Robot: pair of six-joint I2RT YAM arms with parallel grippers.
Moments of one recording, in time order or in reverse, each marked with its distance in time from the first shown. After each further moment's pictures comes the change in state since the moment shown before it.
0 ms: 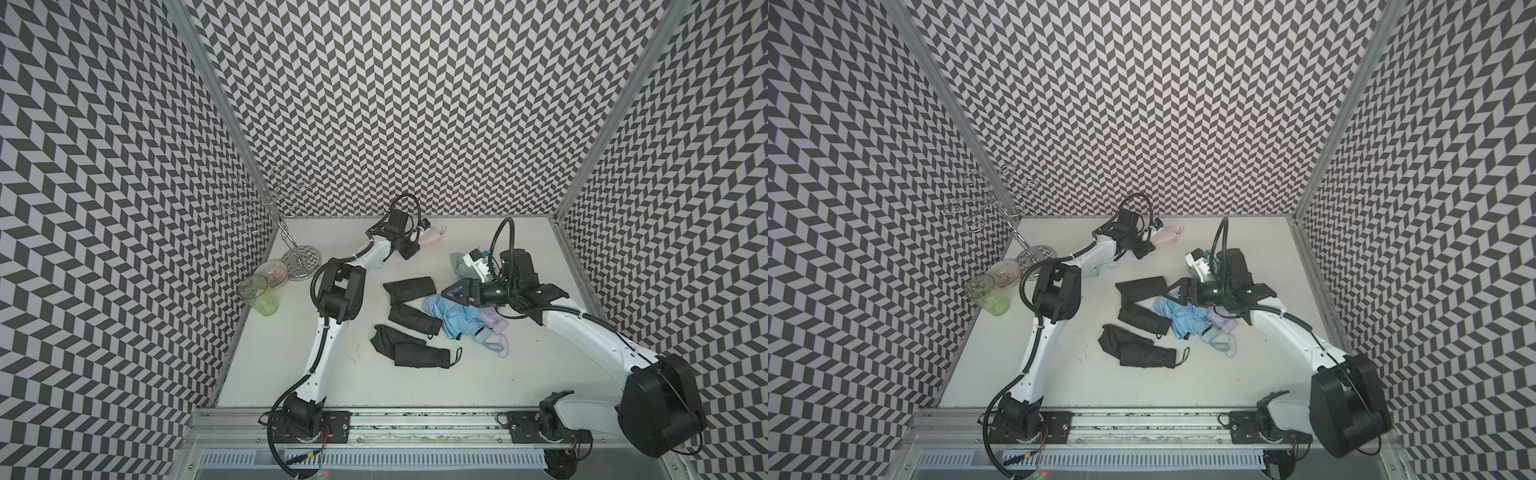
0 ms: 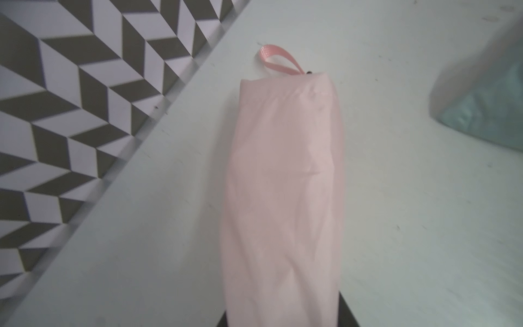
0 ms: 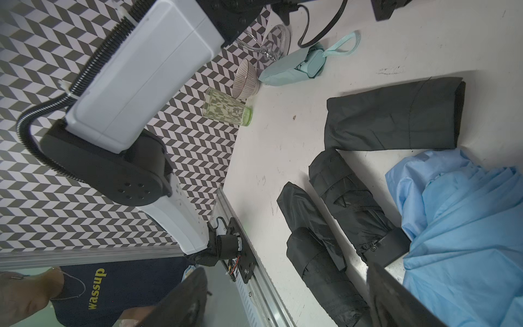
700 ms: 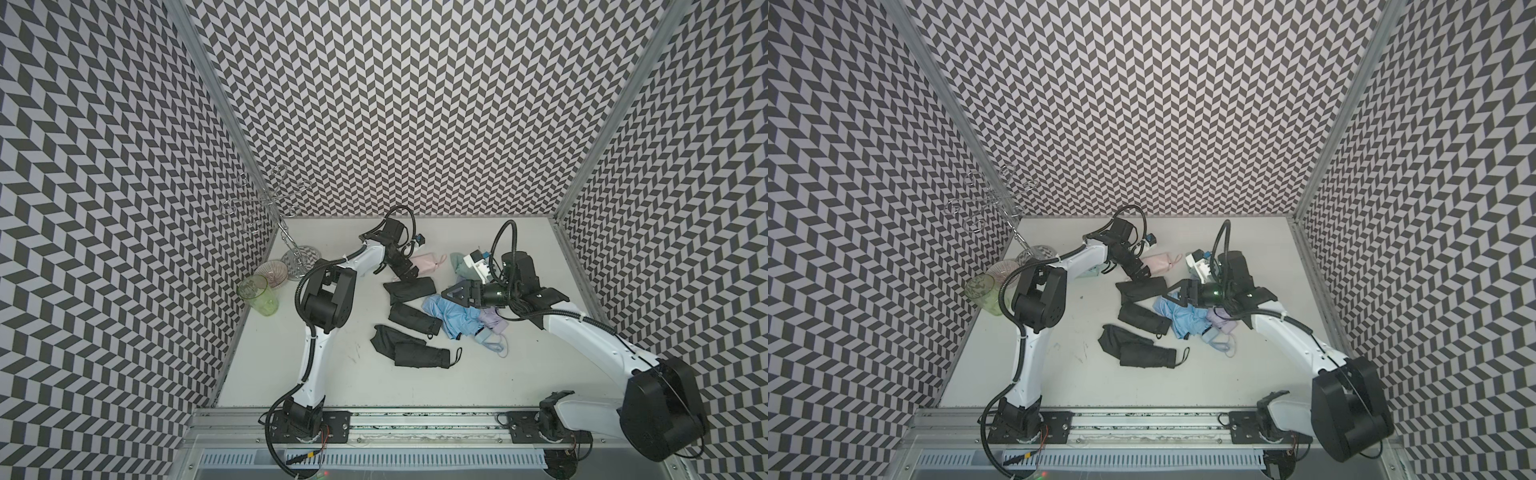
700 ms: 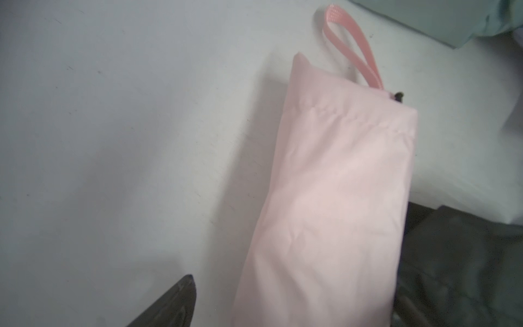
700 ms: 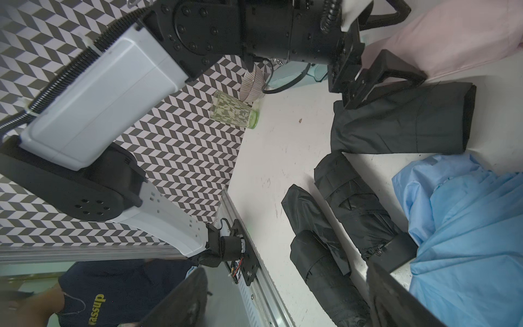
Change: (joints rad) left arm -0.021 -0.180 -0.243 -0.130 -0.005 -0.027; right arm 0.000 -0.029 -0.042 0.059 -0.017 0.022
